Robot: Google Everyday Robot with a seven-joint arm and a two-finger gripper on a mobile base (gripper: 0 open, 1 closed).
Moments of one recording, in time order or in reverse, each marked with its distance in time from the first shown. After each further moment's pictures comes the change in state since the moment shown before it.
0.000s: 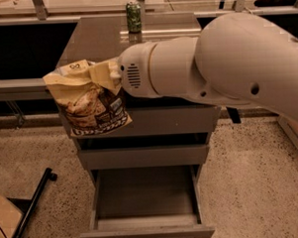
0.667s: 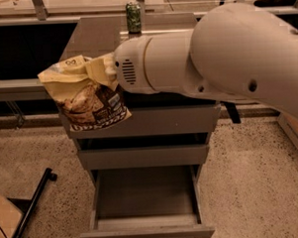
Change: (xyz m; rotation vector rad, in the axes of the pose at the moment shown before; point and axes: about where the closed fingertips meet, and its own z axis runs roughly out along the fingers) arm -0.010 0.006 -0.001 0.020 -0.002 -0.042
